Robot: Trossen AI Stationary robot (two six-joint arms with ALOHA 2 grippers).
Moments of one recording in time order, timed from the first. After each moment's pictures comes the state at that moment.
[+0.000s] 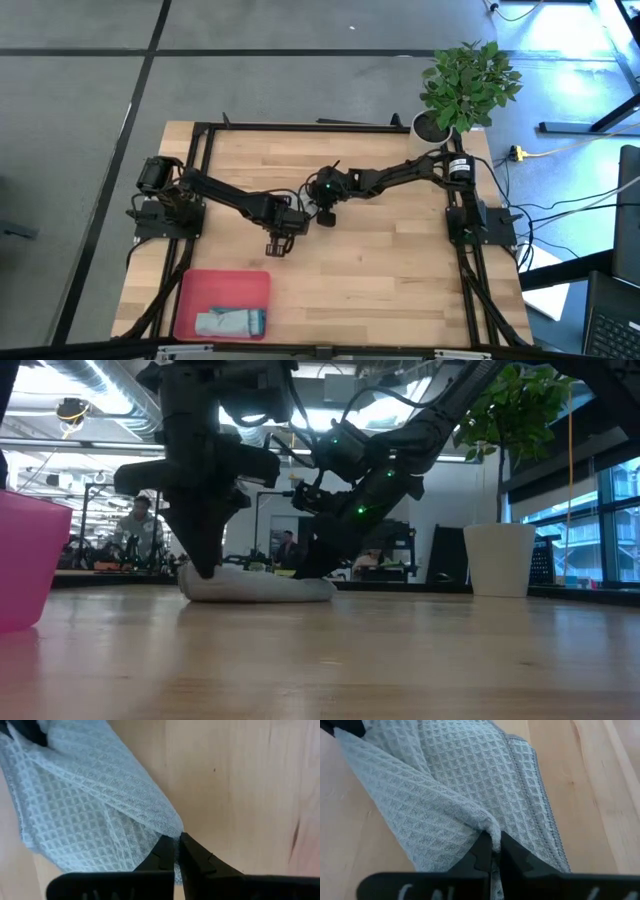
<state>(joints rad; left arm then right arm) -0.14 1.74 1.09 -0.75 -0.13 -0.07 -0.18 2.09 1.19 0.04 -0.05 -0.13</state>
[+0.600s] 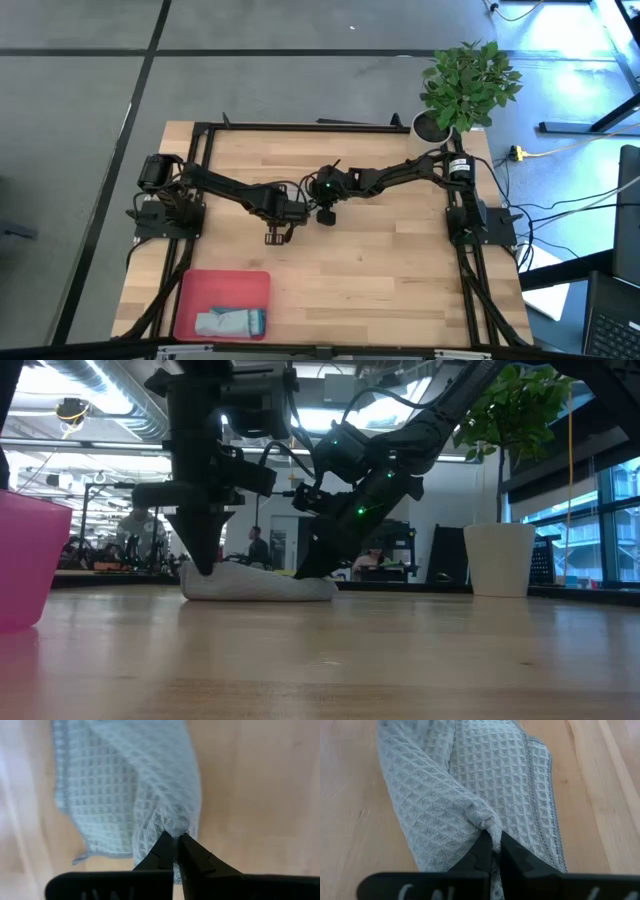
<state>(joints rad) -0.06 1.73 1.09 -0.83 -0.24 -0.07 -0.18 2.09 1.19 0.03 -0.05 -0.13</state>
